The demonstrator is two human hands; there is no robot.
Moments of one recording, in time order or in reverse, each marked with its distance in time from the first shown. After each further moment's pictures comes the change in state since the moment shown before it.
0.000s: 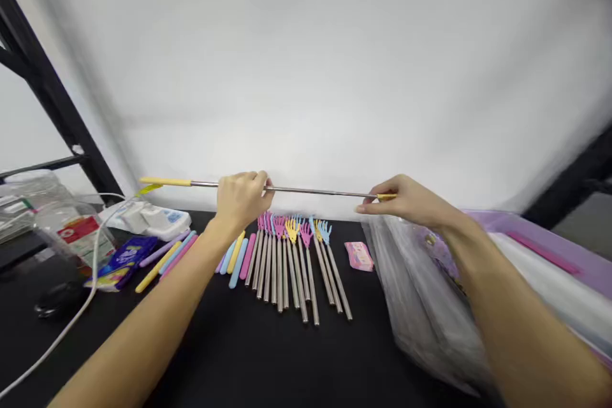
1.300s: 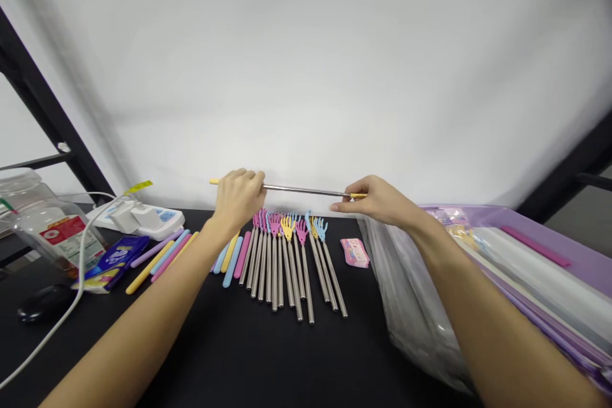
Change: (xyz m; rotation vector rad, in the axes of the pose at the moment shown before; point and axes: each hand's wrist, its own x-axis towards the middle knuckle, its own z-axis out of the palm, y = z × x) left_hand -0.001 0.008 0.011 0.013 -0.174 0.092; right_hand 0.017 -0.013 0.030 0.057 -0.001 -0.125
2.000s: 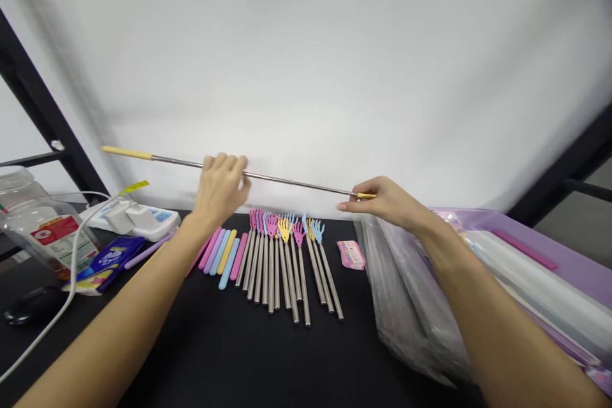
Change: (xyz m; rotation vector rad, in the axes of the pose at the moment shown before) left_hand 0.000 -0.023 -0.006 0.003 0.175 0.011; right_hand -0.012 -0.003 -0.010 0.066 0.023 0.002
